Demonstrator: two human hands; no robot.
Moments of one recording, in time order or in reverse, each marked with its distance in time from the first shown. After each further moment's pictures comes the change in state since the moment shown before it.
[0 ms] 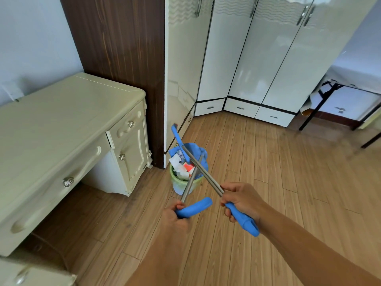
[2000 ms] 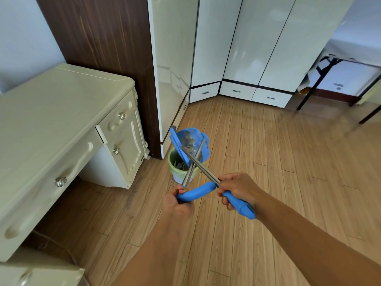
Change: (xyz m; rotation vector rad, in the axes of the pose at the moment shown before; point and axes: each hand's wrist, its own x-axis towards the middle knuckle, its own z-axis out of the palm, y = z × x) left_hand 0.003 0.000 0.021 0.000 -0.031 -0.045; right_hand 0.032 0.015 -0.006 0.081 0.015 0.099
